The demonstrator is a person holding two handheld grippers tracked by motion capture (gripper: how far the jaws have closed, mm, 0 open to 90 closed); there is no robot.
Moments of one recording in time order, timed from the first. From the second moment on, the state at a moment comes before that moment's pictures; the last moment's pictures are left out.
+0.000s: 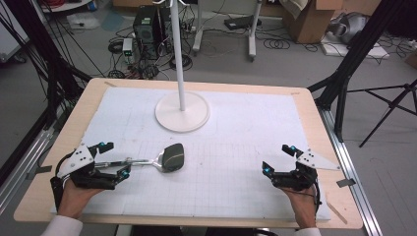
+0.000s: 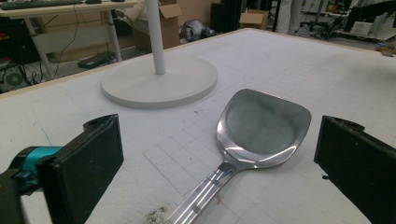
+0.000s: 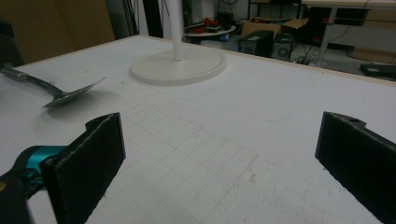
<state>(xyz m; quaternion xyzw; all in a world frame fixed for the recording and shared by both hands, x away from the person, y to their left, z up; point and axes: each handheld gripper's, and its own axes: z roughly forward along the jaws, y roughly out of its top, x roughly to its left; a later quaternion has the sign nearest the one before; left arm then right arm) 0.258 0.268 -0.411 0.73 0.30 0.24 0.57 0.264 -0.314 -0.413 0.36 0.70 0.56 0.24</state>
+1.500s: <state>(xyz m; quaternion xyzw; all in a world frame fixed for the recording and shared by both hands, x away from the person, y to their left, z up) 0.300 0.278 -0.358 0.81 0.23 0.17 0.51 0.267 -0.313 -0.414 0.37 0.70 0.56 0.24</state>
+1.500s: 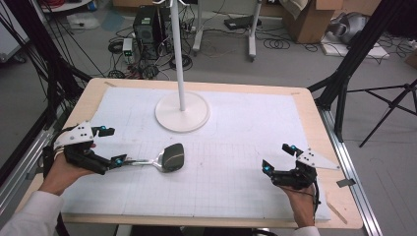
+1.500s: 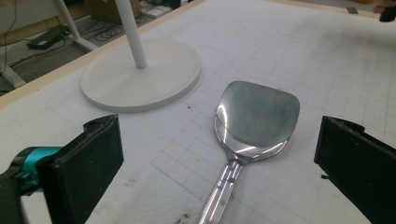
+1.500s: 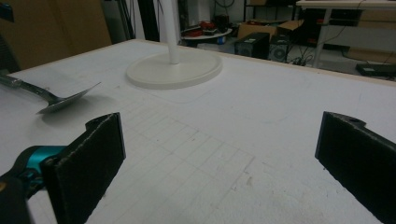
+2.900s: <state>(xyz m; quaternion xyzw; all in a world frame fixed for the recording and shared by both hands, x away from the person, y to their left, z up) 0.354 0.239 -0.368 0.98 0.10 0.06 0.18 0.270 -0.306 -0.416 0.36 0.71 0.56 0.24</state>
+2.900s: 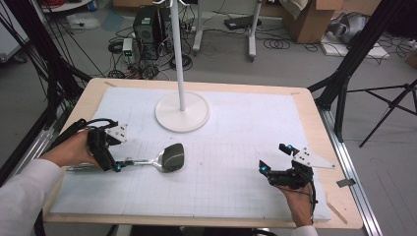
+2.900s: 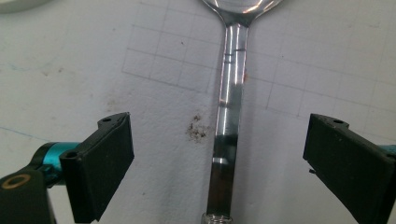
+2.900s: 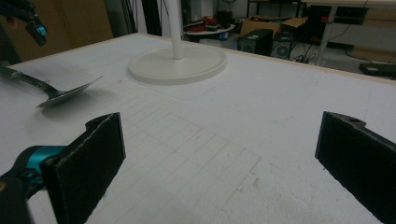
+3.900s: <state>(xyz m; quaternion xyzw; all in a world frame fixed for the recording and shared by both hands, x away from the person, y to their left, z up) 0.359 0.230 -0.399 0.99 0.07 0.02 0.12 0.270 -0.305 -0.416 0.36 0.71 0.56 0.24</state>
